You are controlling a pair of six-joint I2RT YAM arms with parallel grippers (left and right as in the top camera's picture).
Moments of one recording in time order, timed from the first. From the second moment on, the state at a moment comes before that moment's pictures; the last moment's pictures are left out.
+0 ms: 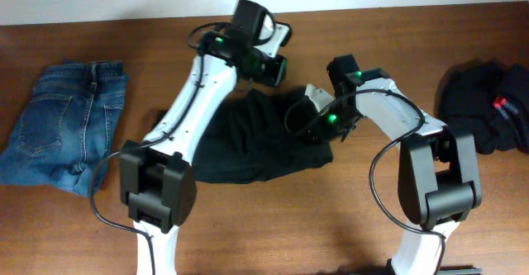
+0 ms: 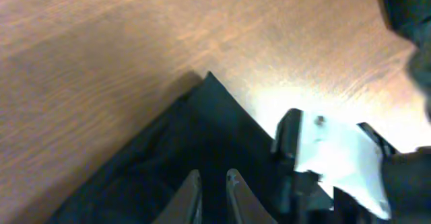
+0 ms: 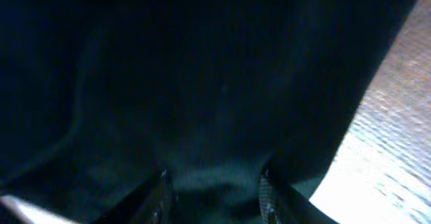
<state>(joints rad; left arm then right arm) -0.45 2.16 2.04 -0.91 0.34 -0.02 0.20 2.00 1.40 -0.95 -0.40 -0.25</state>
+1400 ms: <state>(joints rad) -0.54 2.28 2.04 -1.44 0.07 -0.05 -0.06 2.00 1.36 -0.94 -0.21 -0.05</state>
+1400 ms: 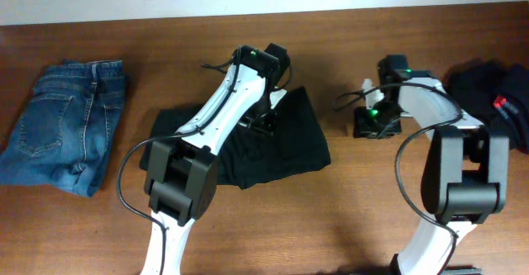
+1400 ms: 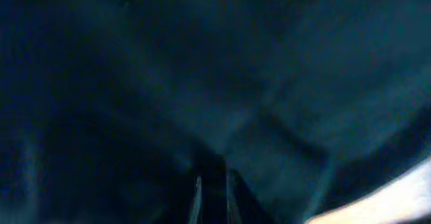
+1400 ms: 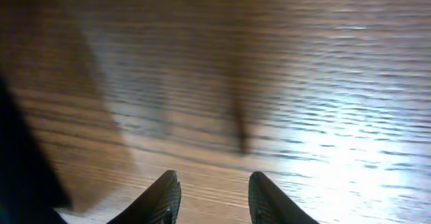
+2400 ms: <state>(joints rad) -0.54 2.33 1.99 -1.30 -0.03 -0.08 0.06 2.00 1.36 -0.95 -0.63 -0.16</state>
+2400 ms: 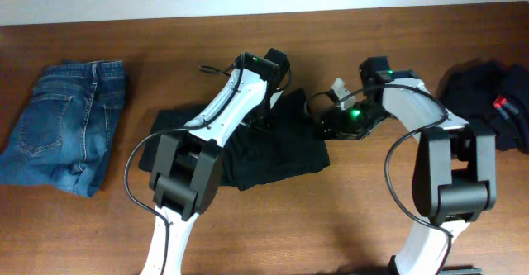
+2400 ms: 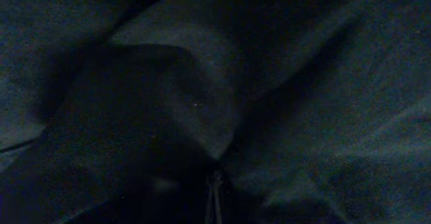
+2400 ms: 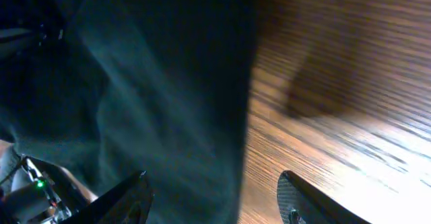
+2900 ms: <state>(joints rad) -0.49 2.33 2.07 -1.32 -0.08 -0.09 0.09 2.11 1.36 -0.91 -0.65 -0.13</state>
